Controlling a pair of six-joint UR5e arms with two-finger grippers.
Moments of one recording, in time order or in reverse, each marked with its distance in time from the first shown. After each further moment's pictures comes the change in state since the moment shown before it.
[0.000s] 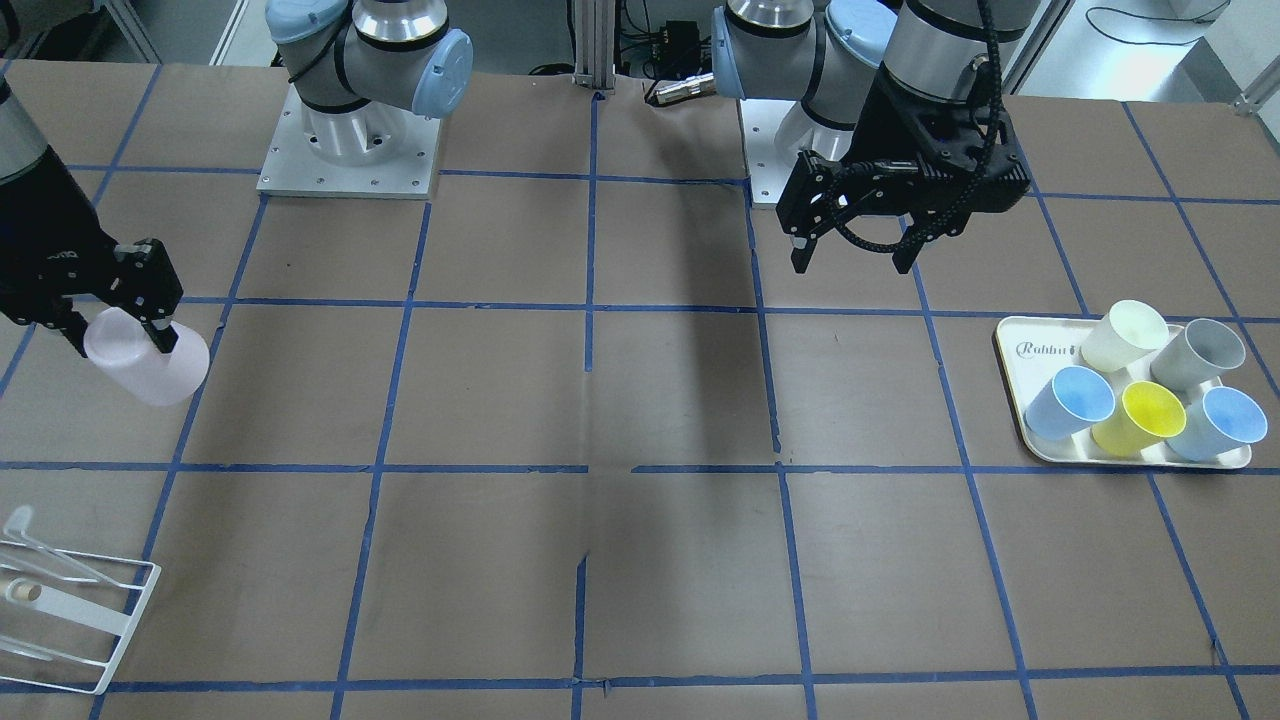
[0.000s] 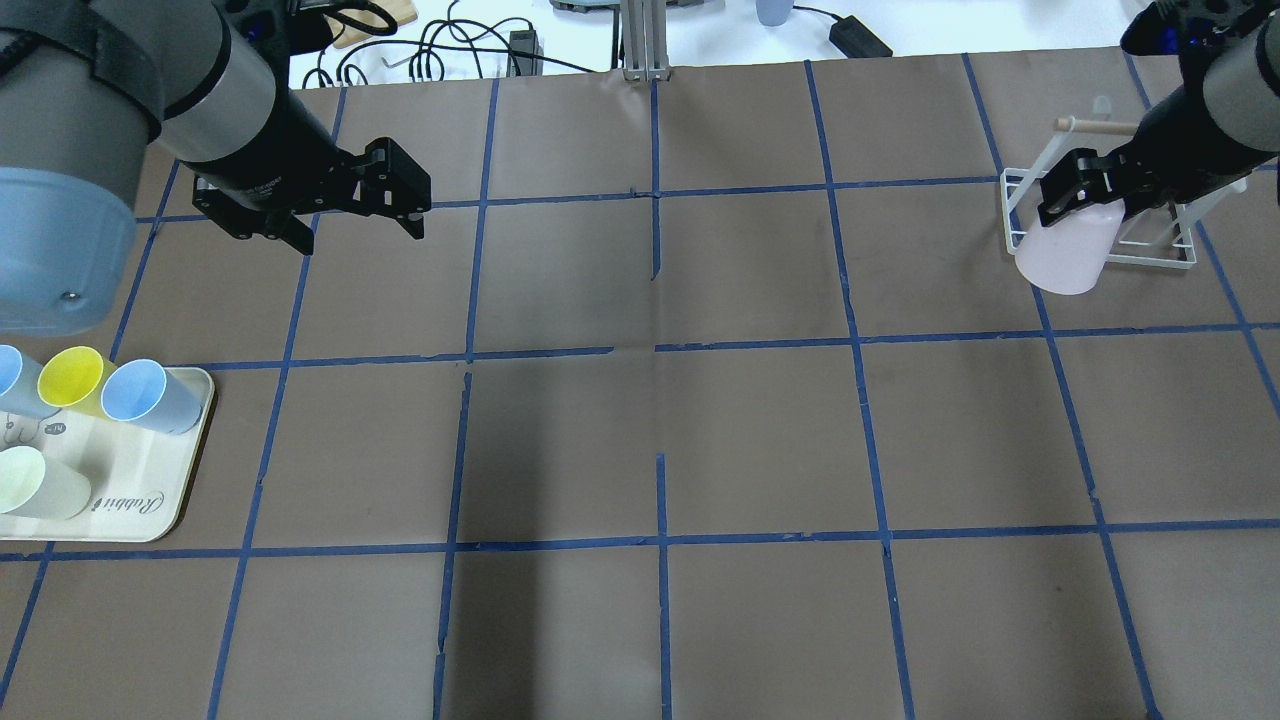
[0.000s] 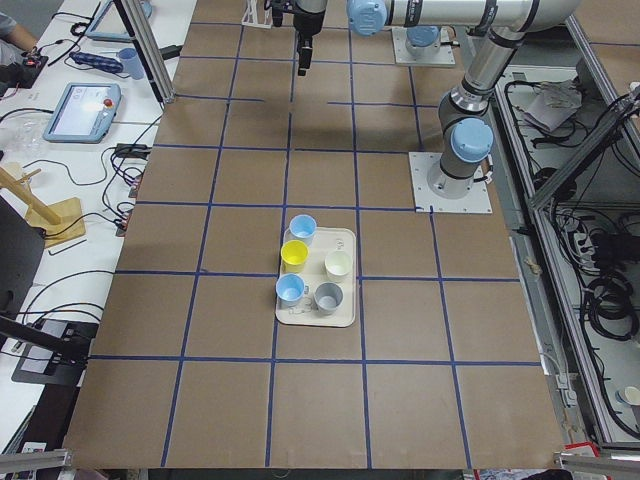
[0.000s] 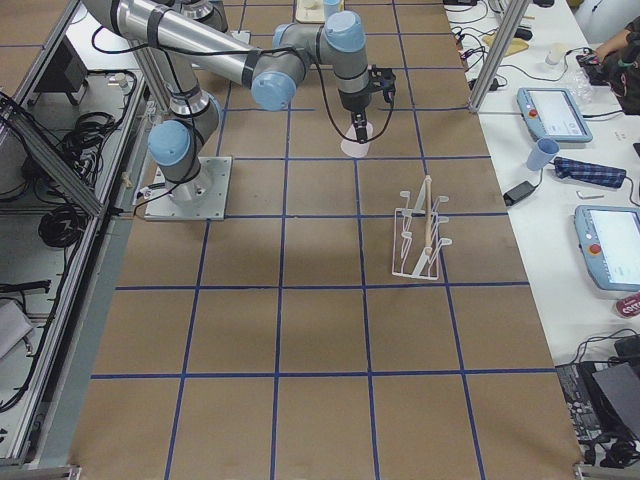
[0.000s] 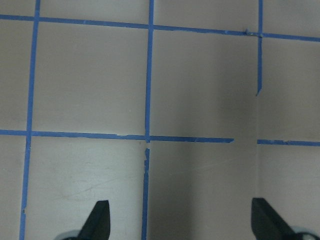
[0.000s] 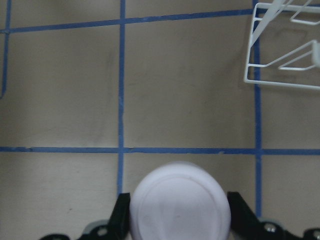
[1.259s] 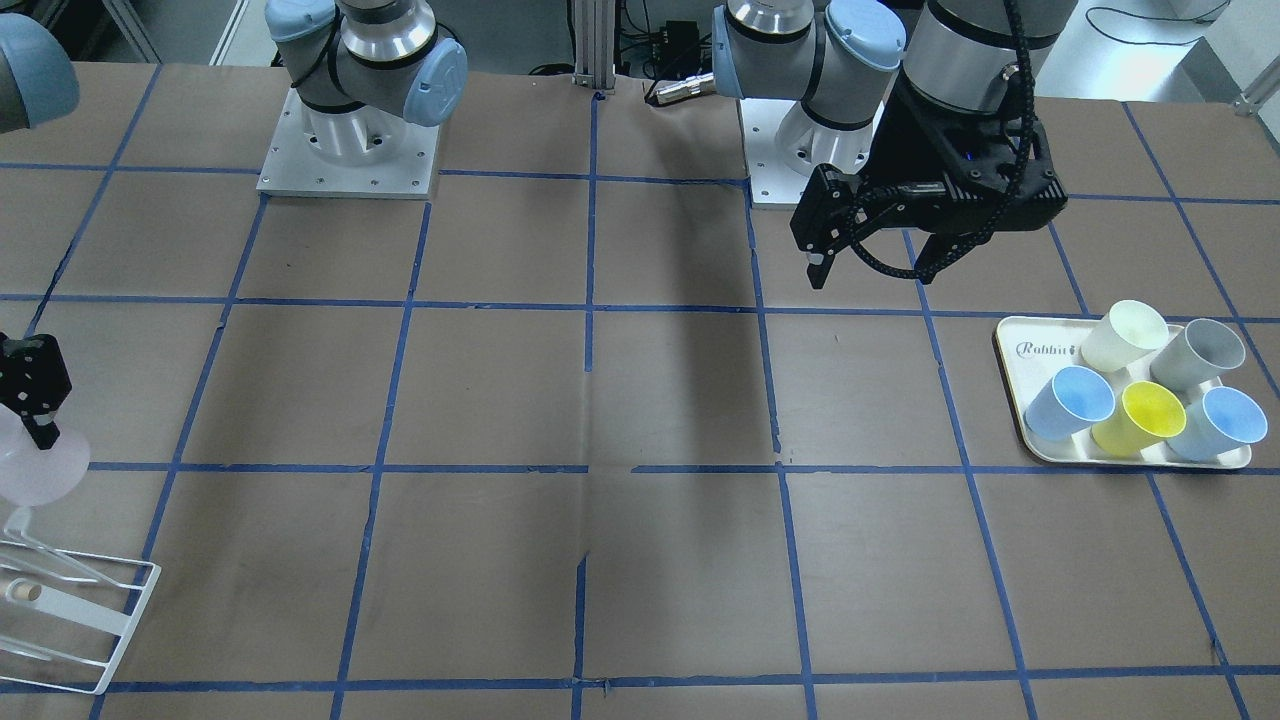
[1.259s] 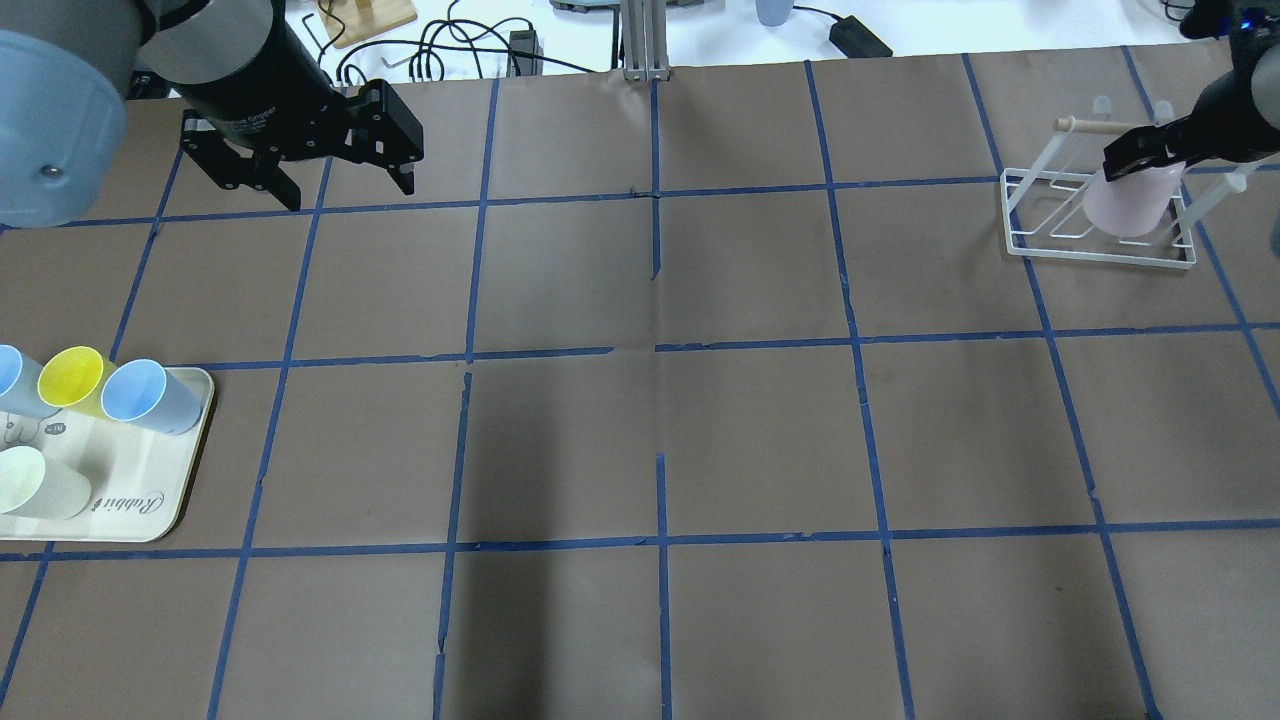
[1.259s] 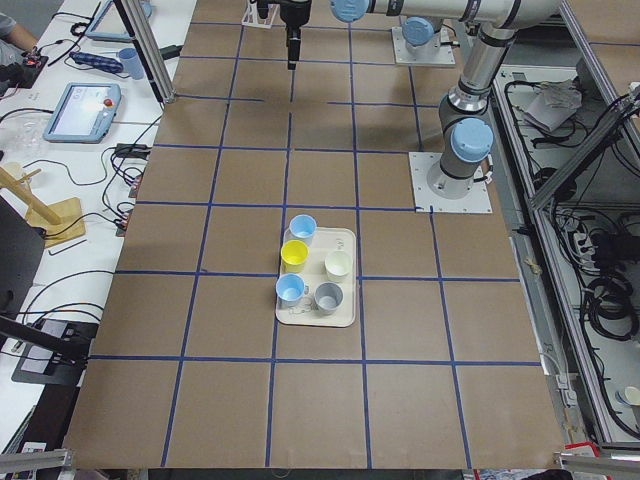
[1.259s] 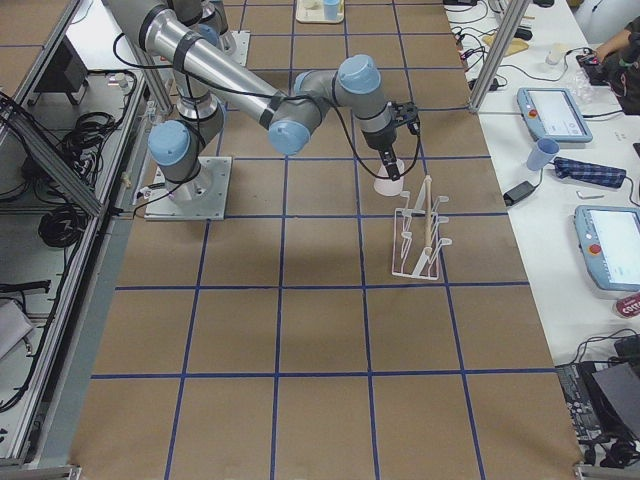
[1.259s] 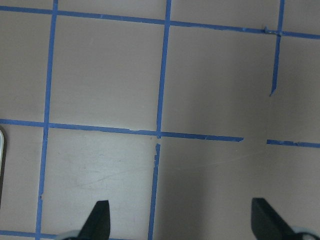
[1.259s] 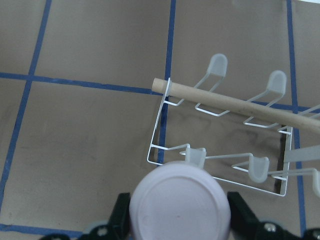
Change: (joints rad) left arm -0.011 -0.085 0.146 -0.088 0.037 -0.030; right arm -0.109 0.158 -0.003 -0.315 0.047 -0.129
